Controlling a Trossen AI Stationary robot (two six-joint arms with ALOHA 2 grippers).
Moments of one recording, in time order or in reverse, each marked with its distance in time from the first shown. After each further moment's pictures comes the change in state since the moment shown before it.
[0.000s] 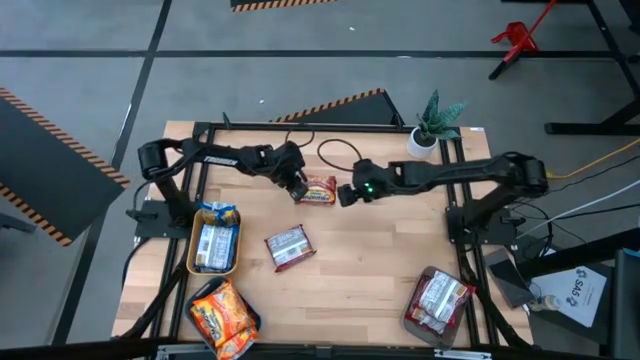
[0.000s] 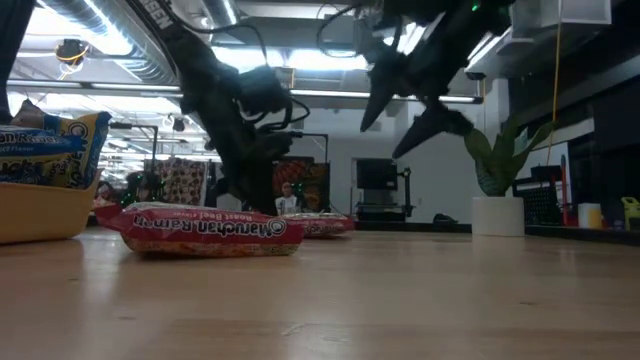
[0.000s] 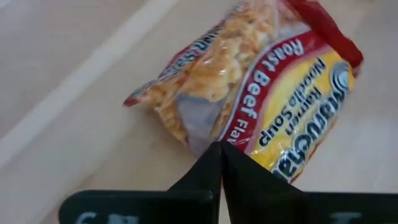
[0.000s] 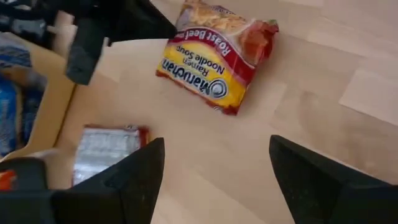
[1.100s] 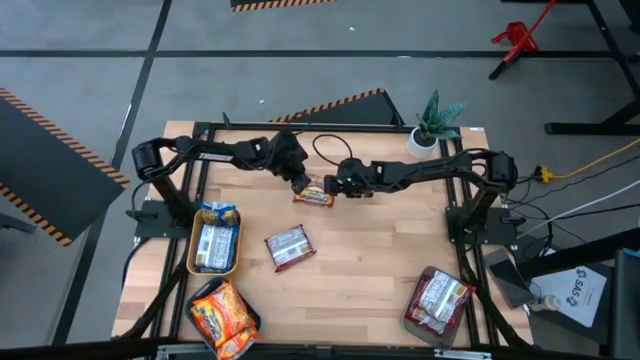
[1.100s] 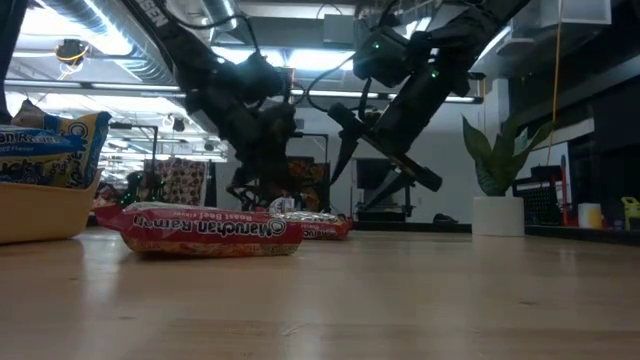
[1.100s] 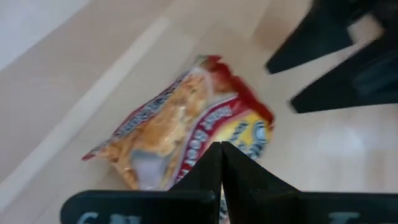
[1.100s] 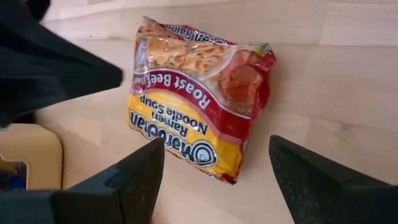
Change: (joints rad) left arm 0.057 -0.047 -0.002 0.154 0.192 0.052; right arm -0.102 0.253 -0.027 0.299 -0.029 0.209
